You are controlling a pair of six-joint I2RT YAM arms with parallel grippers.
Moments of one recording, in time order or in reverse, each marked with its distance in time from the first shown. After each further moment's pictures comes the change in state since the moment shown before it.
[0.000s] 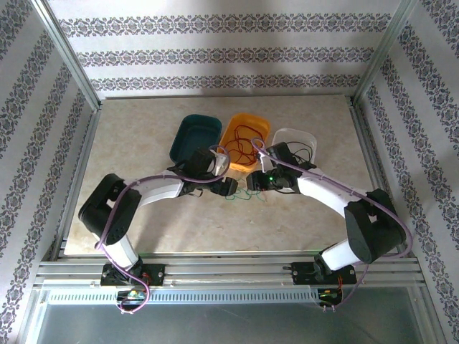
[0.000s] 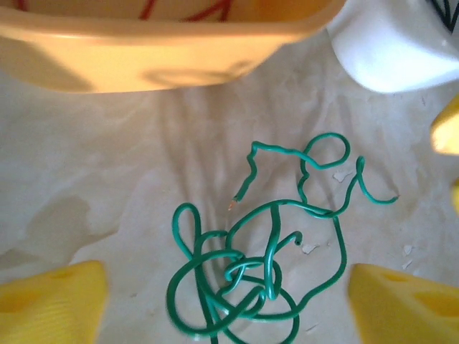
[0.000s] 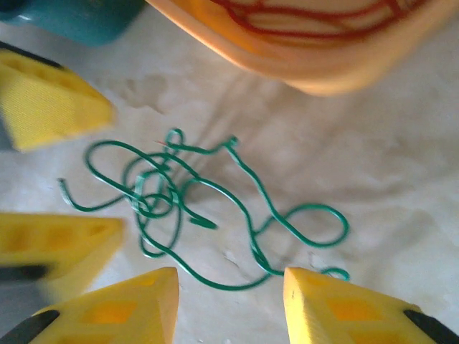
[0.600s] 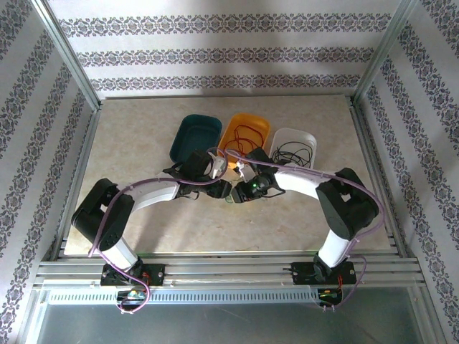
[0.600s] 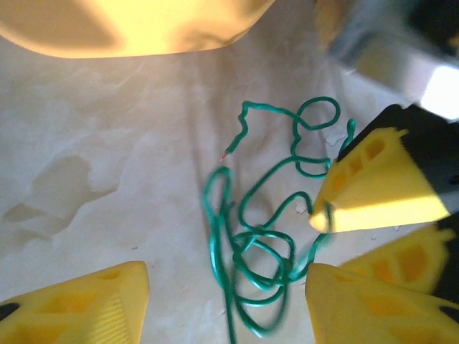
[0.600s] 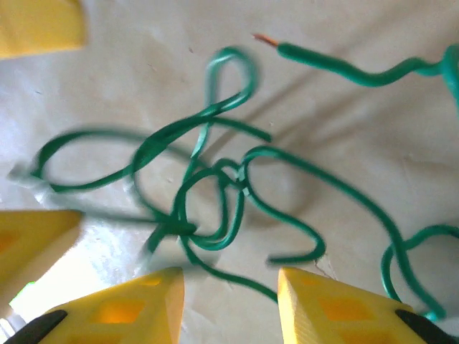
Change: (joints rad) left arm -0.001 -0.030 -0.013 -0.064 0.038 0.034; right arm 0.114 0.229 0.123 -0.069 -0.134 -0.113
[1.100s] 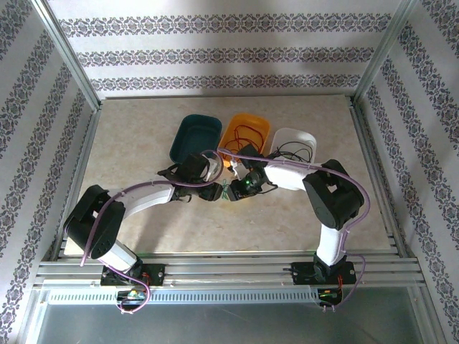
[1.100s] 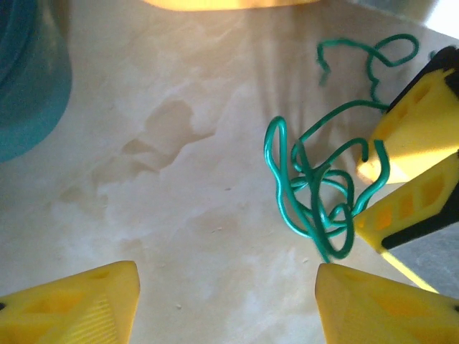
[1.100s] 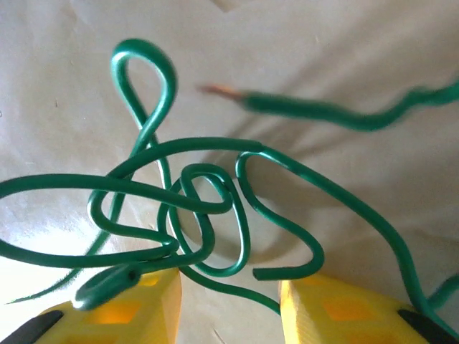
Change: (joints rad) left arm 0.000 -0.079 -0.026 -0.136 -0.179 0.055; right arm 0.023 0.150 0.135 -0.083 0.036 -0.017
